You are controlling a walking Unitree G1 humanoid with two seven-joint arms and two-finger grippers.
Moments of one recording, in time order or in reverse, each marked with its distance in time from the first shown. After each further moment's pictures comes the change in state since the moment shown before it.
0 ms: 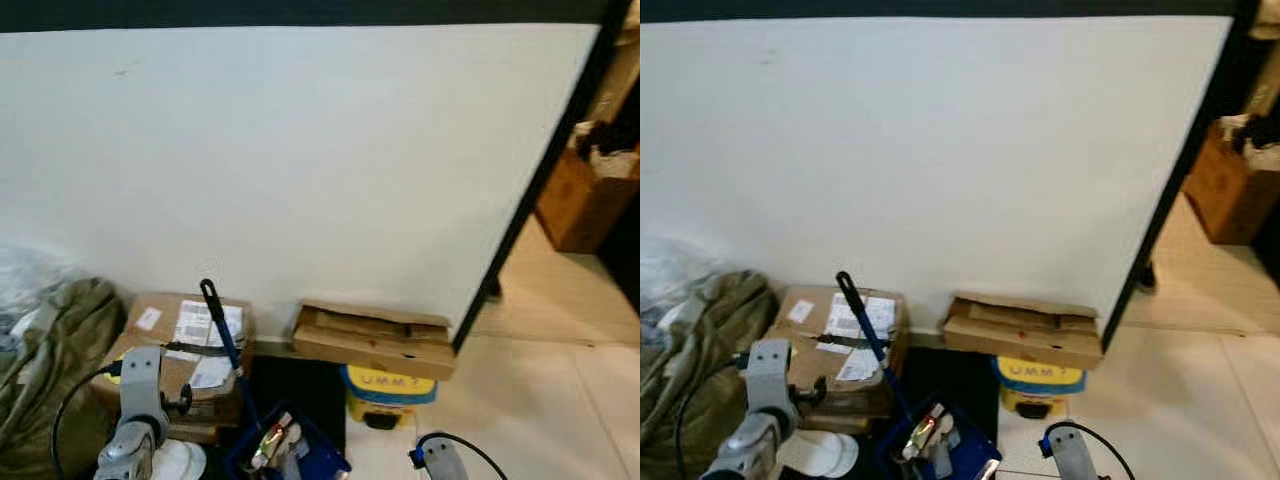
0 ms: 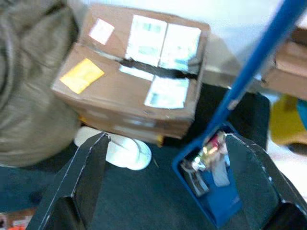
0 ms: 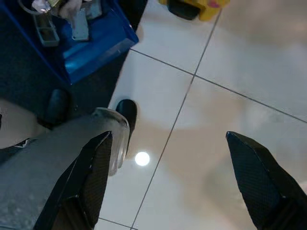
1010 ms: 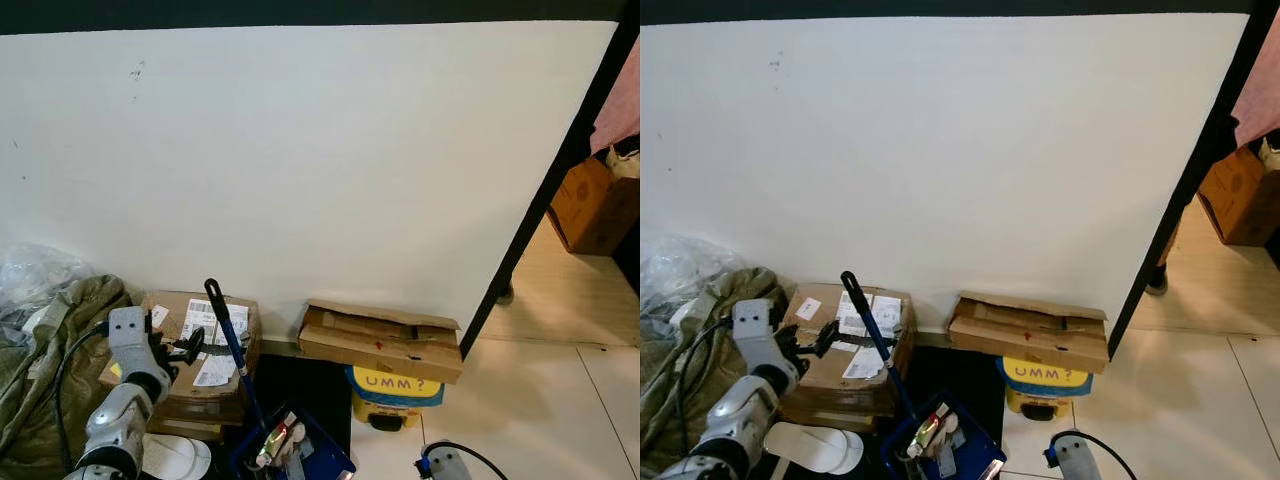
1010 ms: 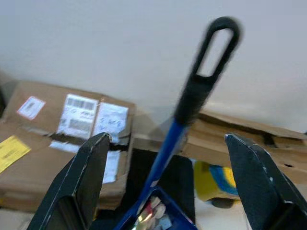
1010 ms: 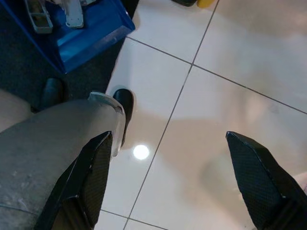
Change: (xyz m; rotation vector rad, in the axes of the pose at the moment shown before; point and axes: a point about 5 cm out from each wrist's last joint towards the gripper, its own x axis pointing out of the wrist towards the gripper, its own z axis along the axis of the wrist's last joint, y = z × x) left arm 0.009 -0.015 0.062 -0.170 -0.290 -0.336; right arm -0.004 -0.005 -0.017 -0.007 0.032 -0.011
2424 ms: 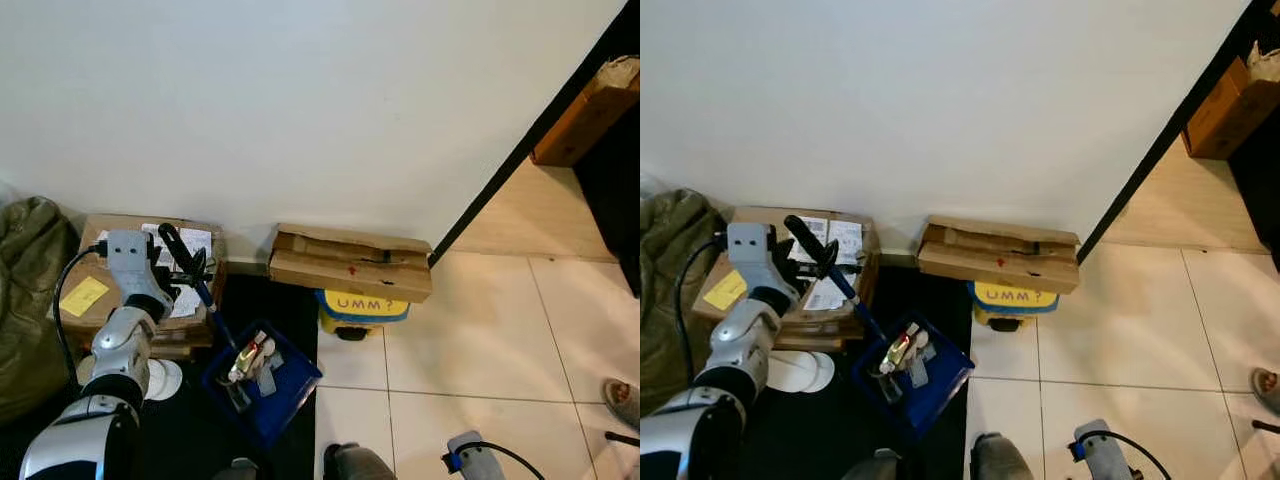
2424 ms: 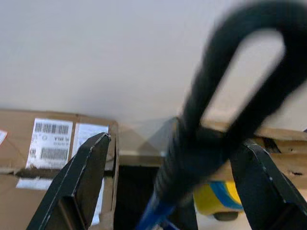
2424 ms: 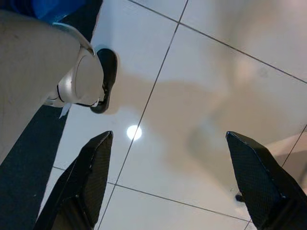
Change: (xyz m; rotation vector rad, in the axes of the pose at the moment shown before) left arm 0.037 -0.005 0.102 0.154 -0.307 -0.010; right arm -0.014 -0.032 0.004 -0.050 -0.228 0.005
